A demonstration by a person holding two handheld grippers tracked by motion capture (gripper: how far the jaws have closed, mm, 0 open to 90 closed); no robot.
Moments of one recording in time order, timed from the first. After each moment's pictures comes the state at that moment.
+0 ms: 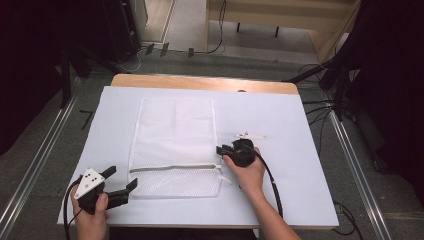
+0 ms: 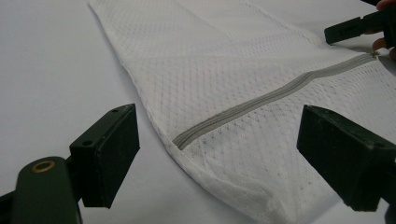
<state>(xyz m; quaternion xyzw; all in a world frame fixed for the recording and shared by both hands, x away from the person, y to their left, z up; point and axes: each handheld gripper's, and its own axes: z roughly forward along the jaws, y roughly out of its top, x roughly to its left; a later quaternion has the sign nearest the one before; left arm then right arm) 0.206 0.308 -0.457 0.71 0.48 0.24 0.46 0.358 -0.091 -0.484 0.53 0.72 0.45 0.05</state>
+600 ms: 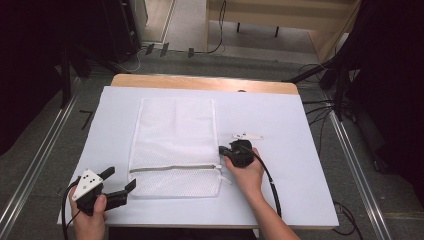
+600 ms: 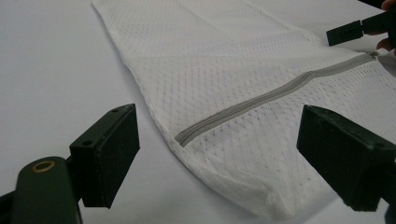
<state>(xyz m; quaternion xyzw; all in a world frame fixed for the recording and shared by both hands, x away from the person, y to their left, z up) 0.203 0.310 -0.456 0.71 0.48 0.24 0.46 0.353 -0.088 -0.481 0.52 0.74 0.42 0.08</state>
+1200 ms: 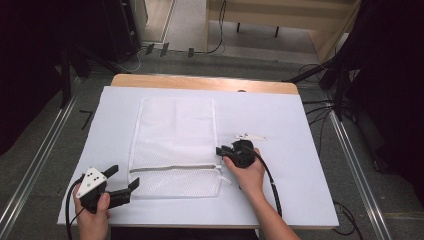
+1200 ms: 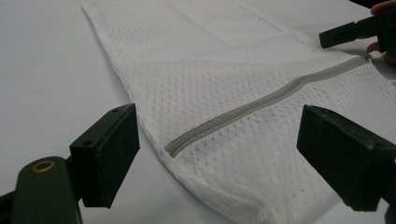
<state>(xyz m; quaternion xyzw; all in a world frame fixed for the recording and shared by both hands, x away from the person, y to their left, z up) 0.208 0.304 -0.455 0.71 0.47 0.24 0.46 0.355 -0.091 -0.485 0.52 0.72 0.45 0.05</state>
